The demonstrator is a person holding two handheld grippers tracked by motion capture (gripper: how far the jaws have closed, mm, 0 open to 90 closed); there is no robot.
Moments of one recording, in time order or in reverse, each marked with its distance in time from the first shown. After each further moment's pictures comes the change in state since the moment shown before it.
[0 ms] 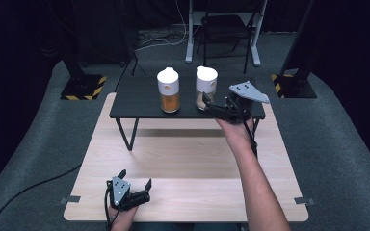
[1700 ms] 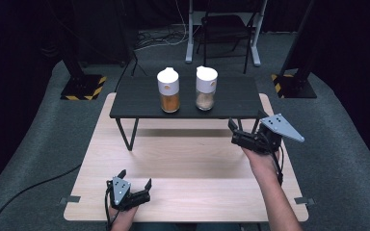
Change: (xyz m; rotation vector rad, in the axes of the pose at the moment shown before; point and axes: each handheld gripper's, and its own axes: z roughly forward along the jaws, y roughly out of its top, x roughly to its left) left arm -0.001 0.001 0.001 0.007 0.005 -0.004; right arm -0.030 -0.052 -0.081 -0.033 -0.036 0.018
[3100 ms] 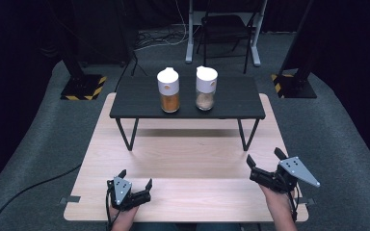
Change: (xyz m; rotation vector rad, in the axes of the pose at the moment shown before) left arm -0.003 0.001 0.000 0.006 0.009 0.020; right arm -0.026 -0.089 -0.064 0.052 -0.078 0.042
